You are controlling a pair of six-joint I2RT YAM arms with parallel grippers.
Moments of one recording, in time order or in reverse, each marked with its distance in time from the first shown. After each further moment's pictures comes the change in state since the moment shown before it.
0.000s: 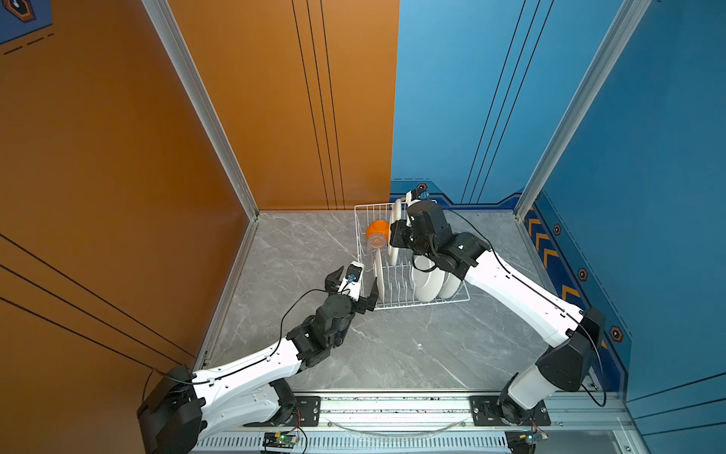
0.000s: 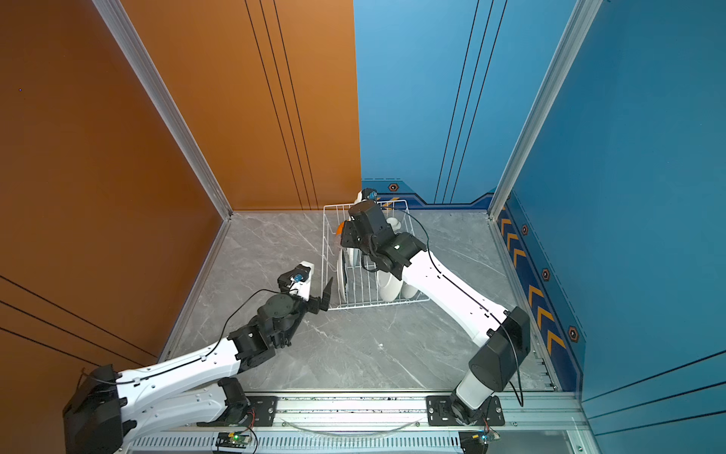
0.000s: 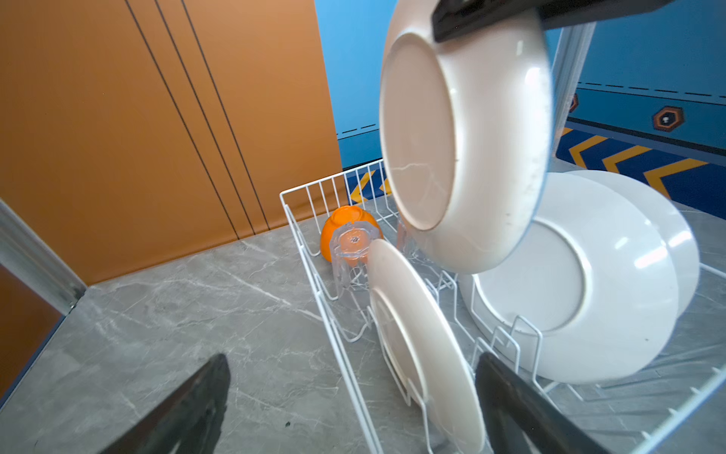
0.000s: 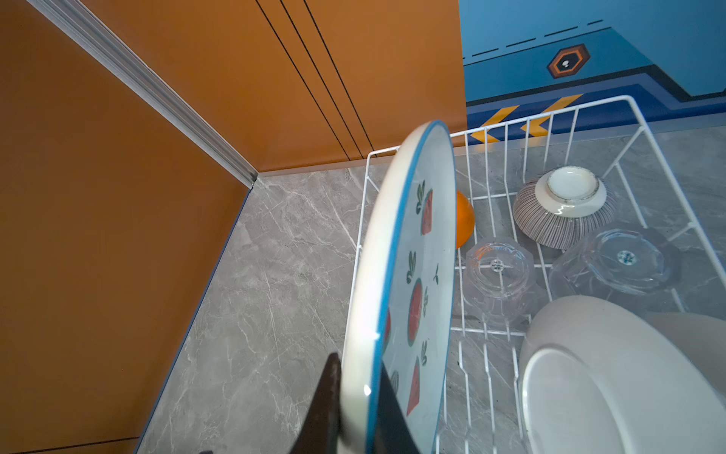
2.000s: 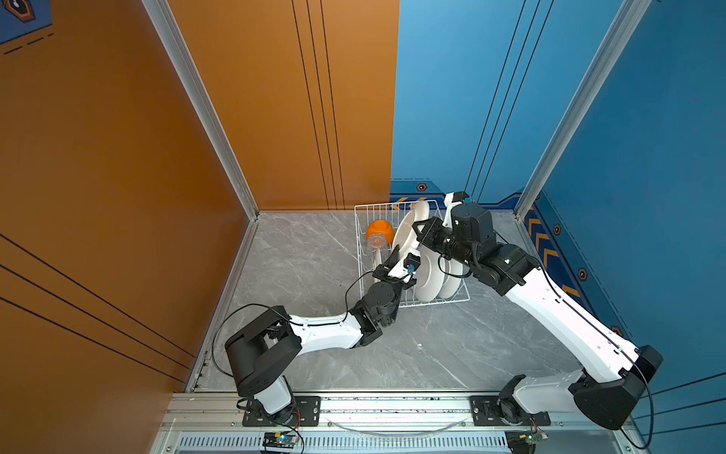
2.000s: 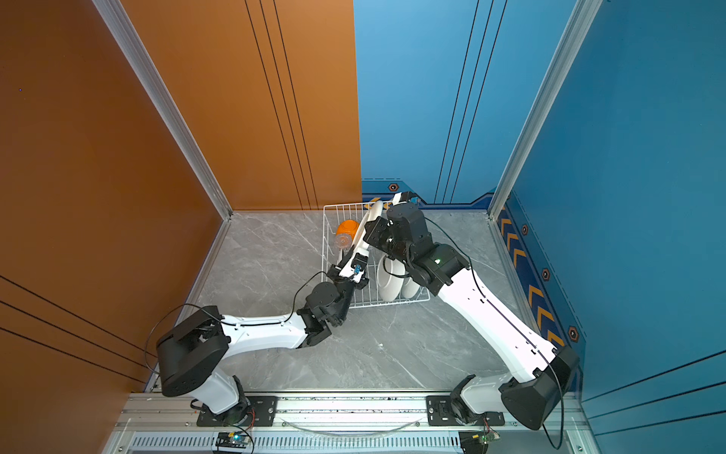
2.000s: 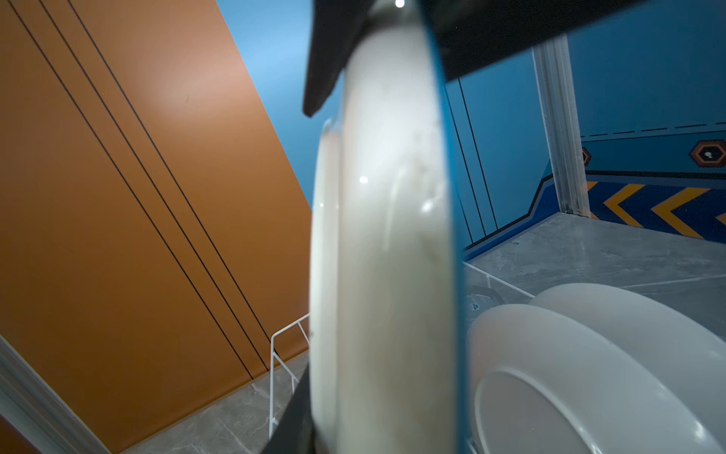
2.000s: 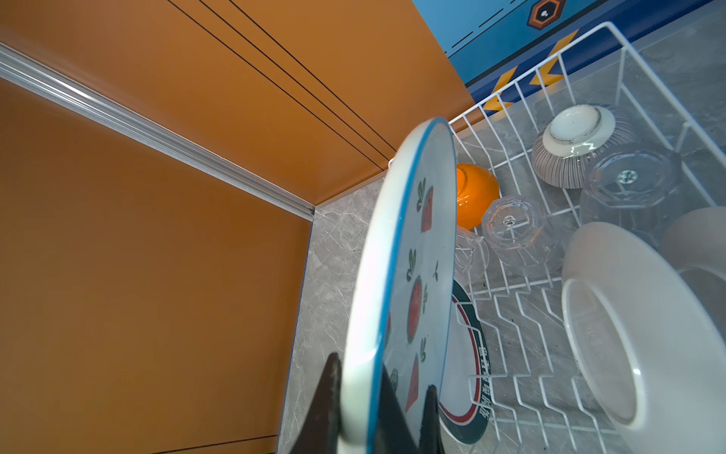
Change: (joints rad) left arm -0.072 0.568 0.320 0.614 -0.122 0.454; right arm -0.089 -0.260 -0.169 0.029 -0.142 0.332
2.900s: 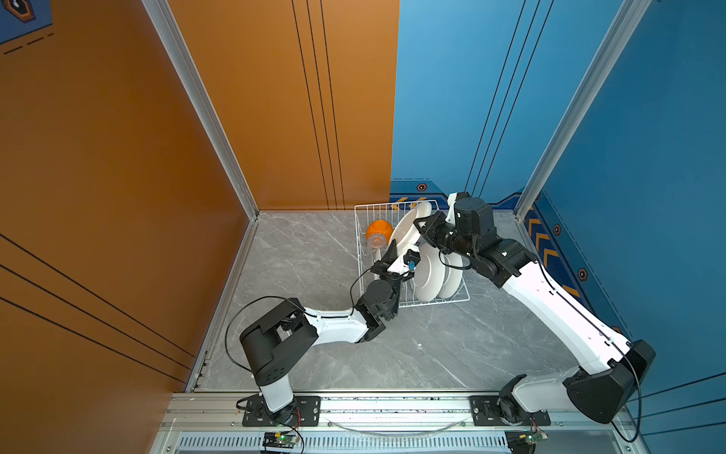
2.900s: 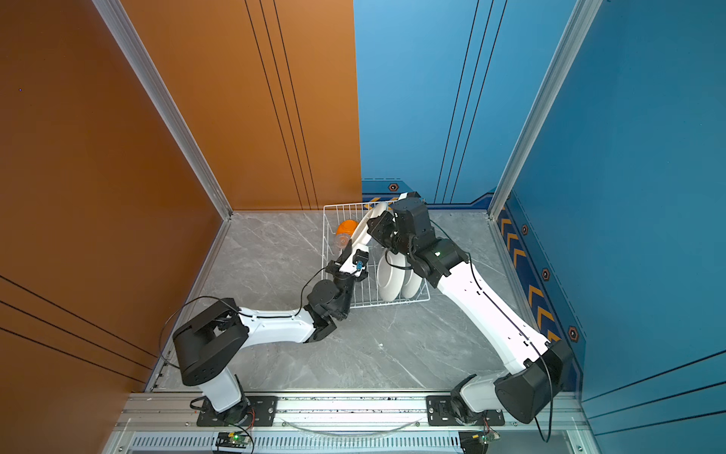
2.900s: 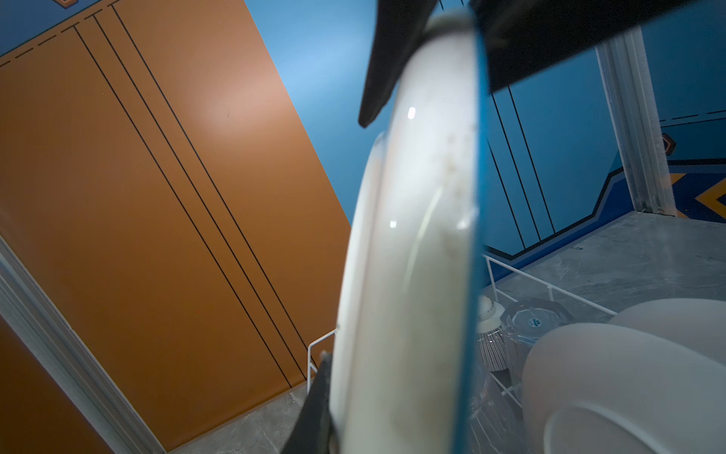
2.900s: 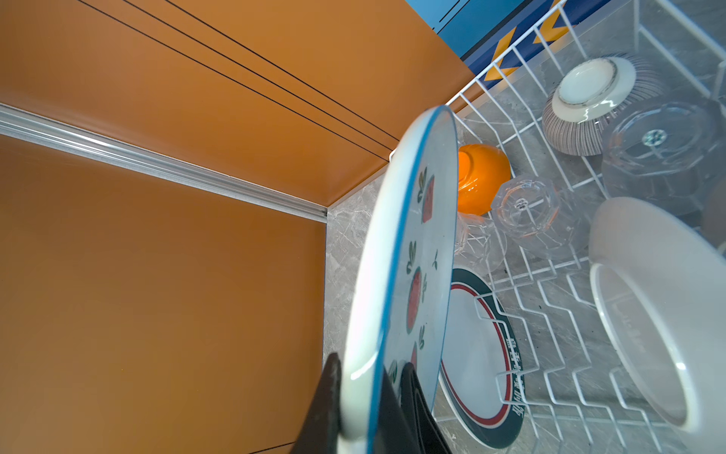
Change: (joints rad) left arm 0.025 0.103 0.026 0.184 -0.039 0.163; right arm -0.080 0.043 -0.005 0.039 -0.117 0.101
